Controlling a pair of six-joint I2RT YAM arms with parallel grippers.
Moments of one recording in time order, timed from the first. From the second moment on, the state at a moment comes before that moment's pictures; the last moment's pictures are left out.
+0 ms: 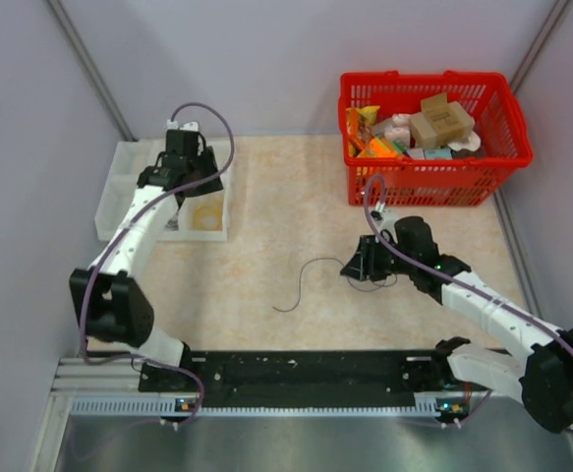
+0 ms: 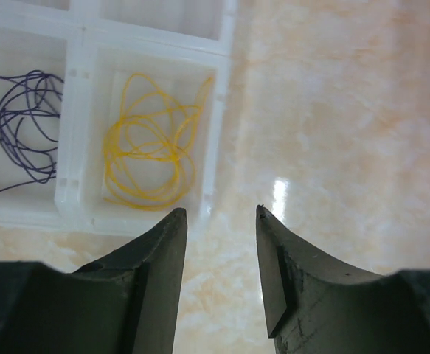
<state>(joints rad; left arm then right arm) -0.18 1.63 1.47 -0.63 -0.12 -0.36 0.49 1.05 0.60 -0.19 -0.42 0.47</state>
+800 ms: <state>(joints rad) -0.94 1.51 1.10 -0.39 0.08 -0.38 0.10 0.61 0.49 -0.29 -0.29 0.64</state>
